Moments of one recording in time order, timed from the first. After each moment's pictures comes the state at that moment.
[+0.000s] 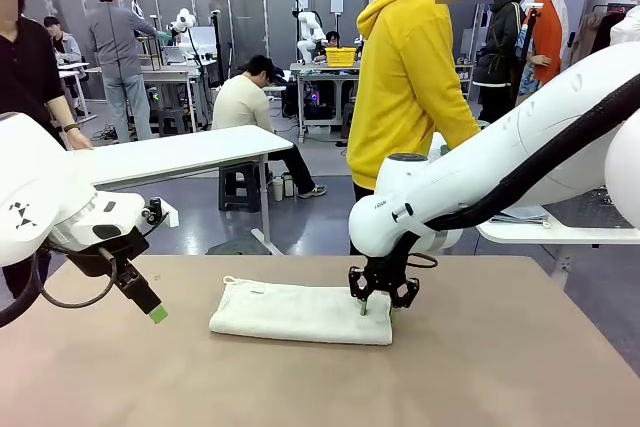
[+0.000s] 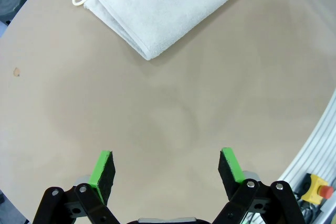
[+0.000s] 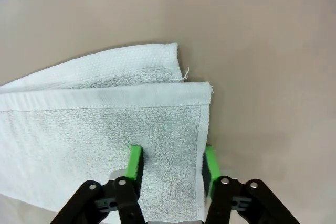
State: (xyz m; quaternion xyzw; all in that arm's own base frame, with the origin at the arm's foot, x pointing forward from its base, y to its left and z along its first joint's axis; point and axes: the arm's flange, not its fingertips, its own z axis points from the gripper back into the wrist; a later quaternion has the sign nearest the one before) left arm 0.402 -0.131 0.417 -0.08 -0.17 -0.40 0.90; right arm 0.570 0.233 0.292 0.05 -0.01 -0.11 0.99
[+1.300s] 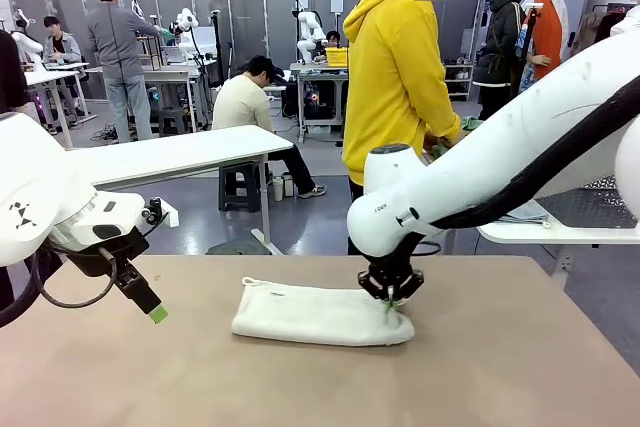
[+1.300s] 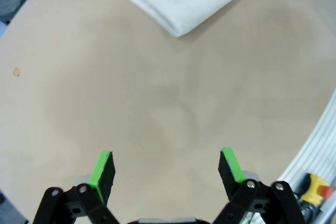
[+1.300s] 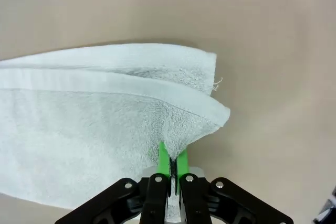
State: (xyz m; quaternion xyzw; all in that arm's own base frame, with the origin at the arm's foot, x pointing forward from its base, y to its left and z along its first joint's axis) left arm 0.402 -0.131 0.416 -0.08 -0.17 -0.40 0.90; right arm 0.561 0.226 0.323 -0.07 -0.03 -0.03 1.00
